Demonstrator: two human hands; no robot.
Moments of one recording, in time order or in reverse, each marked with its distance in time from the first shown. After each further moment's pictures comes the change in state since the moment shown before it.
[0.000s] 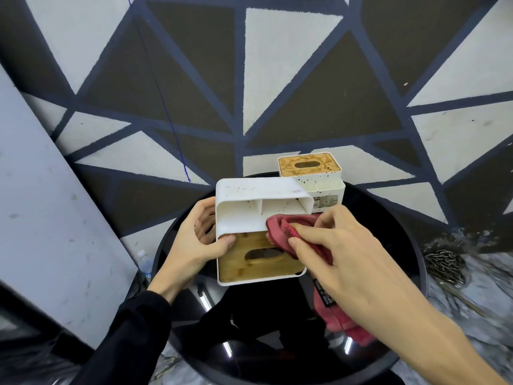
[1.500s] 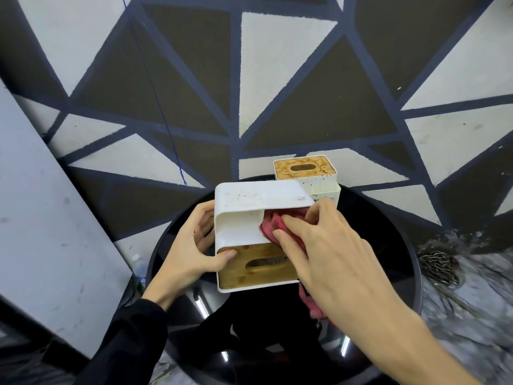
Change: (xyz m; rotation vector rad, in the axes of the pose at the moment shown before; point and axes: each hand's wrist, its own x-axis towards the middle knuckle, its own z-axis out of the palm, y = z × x) left_hand -0.005 0.007 0.001 0.072 -0.106 0.033; right_hand 0.013 -0.021 0.004 -0.206 0.037 0.044
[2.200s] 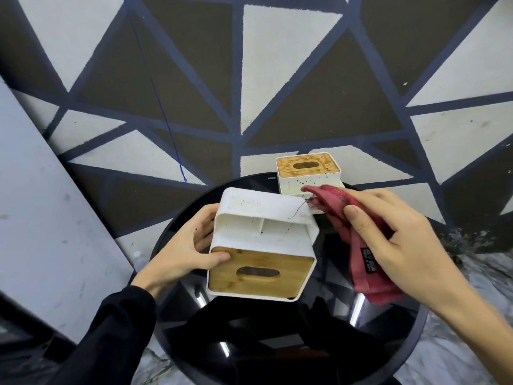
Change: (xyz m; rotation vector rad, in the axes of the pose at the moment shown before) left_hand 0.011 -0.008 -0.025 0.061 -0.217 -0.123; right_hand 0.011 0.098 0.003 0.505 0.231 -0.094
